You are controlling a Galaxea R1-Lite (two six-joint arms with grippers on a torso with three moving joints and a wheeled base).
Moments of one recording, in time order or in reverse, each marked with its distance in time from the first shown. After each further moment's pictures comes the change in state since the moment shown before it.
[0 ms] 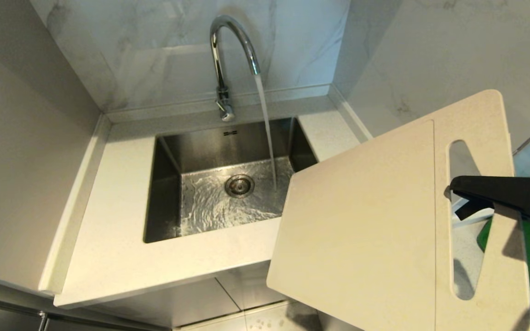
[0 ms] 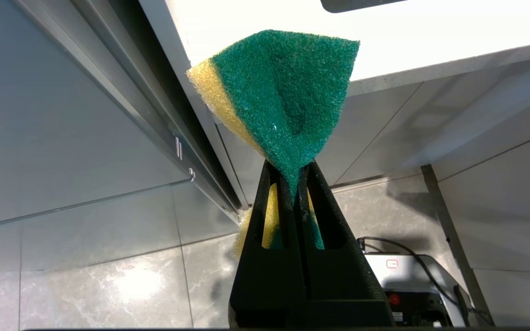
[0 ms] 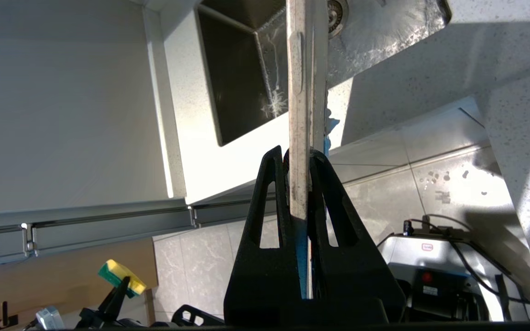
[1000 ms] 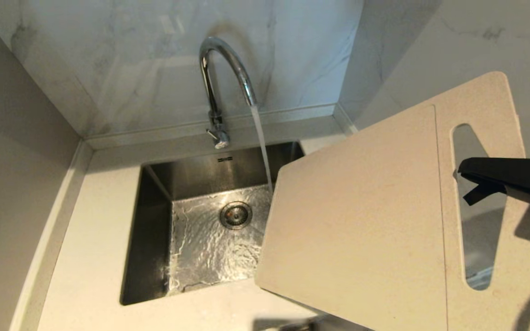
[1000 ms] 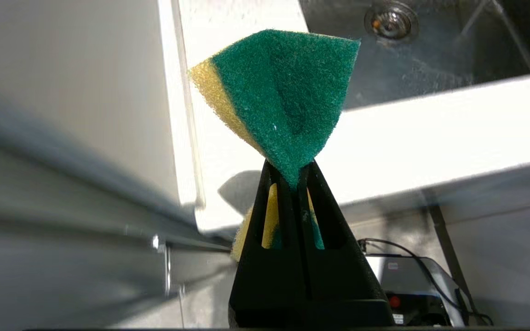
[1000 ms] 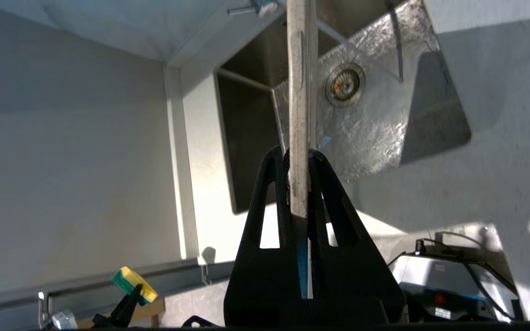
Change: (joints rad) left arm 0.000 0.000 0.000 0.001 0.016 -0.010; right arm 0.000 -0.009 -0.014 -0.040 0.004 0.003
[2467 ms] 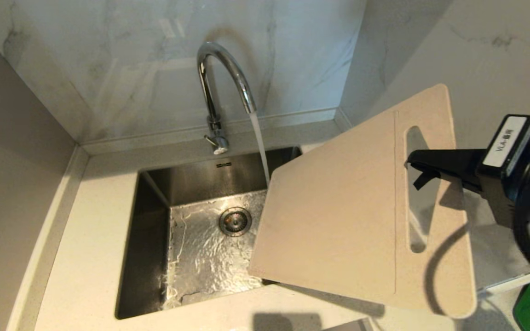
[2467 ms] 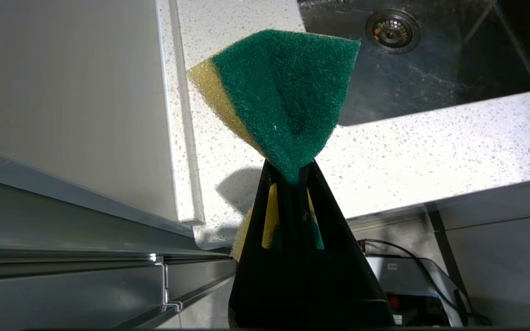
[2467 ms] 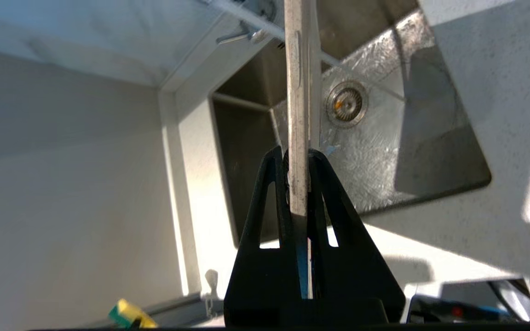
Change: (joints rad) left arm 0.000 0.000 0.000 0.000 0.001 -0.004; right arm -0.027 0.164 0.046 -0.204 -0.002 0.045
